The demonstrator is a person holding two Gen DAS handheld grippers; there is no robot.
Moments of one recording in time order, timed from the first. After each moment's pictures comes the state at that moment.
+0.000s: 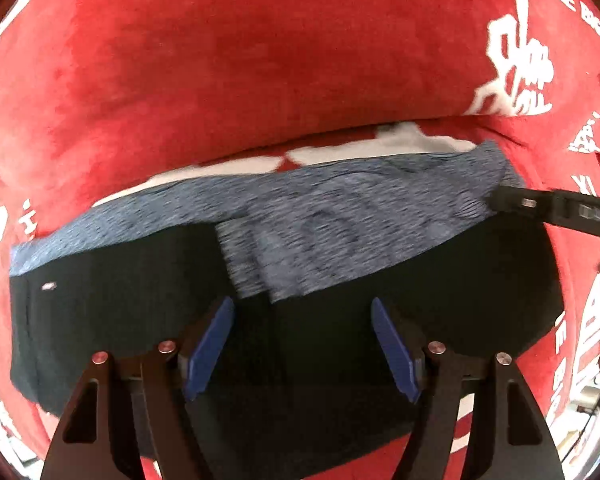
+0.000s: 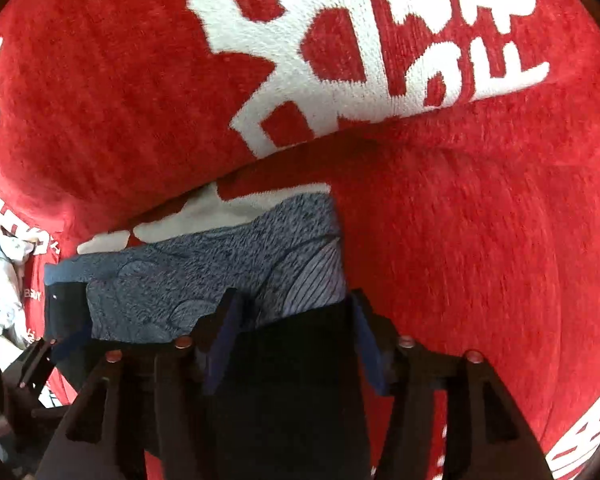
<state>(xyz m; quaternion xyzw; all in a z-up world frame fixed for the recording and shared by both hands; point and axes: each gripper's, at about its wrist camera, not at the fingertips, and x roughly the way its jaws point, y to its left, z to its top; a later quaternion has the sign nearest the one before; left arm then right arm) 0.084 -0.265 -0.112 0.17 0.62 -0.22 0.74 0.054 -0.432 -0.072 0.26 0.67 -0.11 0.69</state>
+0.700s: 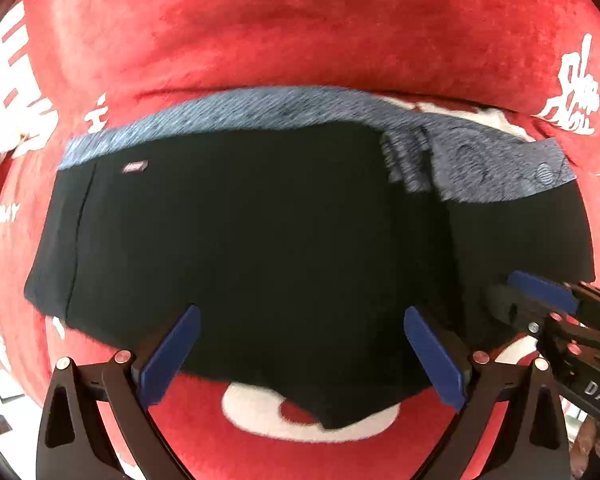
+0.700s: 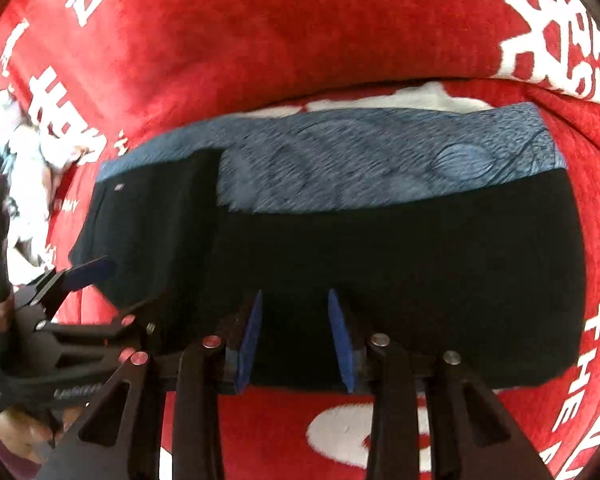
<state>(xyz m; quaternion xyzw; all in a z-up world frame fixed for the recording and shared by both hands) 0.068 -0.157 -0.113 0.12 0.65 -0.14 0.74 0.036 -0.259 -0.048 0.24 0.69 0.02 0.68</state>
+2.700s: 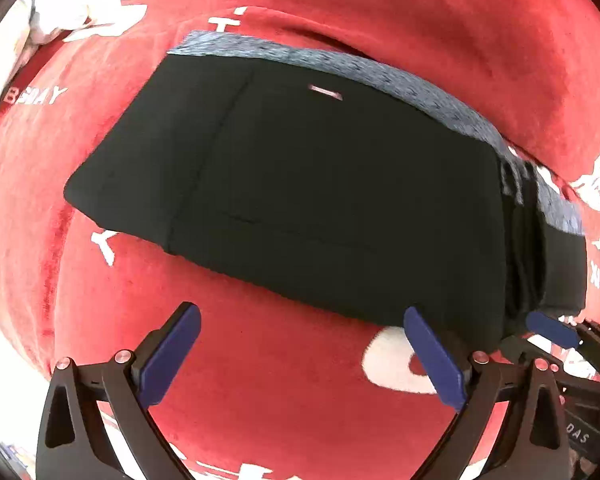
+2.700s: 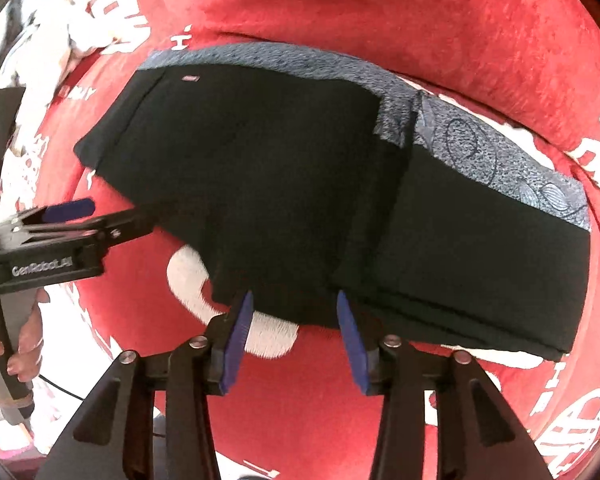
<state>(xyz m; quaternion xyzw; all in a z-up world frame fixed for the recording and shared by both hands) 0.086 0.015 -0.128 -0.01 0.68 -0.09 0.72 0.059 -0.145 -0.035 0.09 0.75 0.07 0.65</state>
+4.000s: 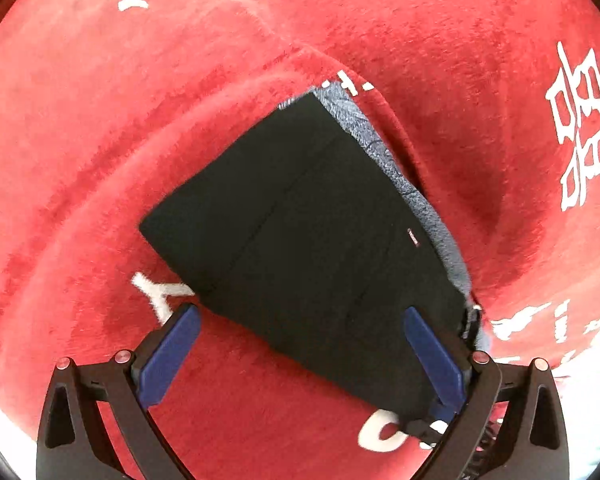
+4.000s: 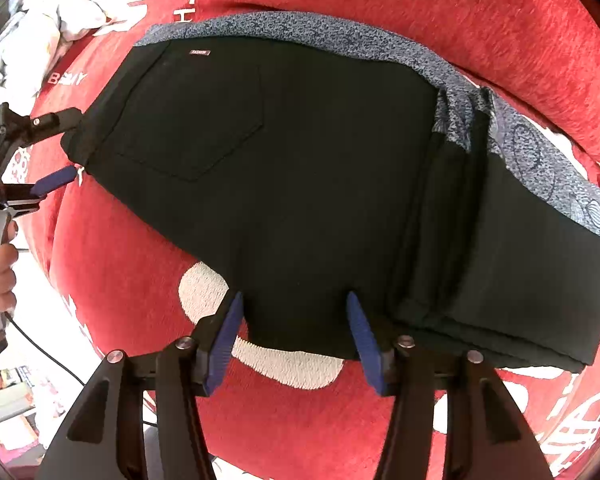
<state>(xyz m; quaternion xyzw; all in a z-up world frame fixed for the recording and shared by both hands) 0.135 0.192 -0.152 -0.30 0.63 -0.11 0.71 0.073 -0.100 -0.066 0.07 0.77 0.08 0.63</state>
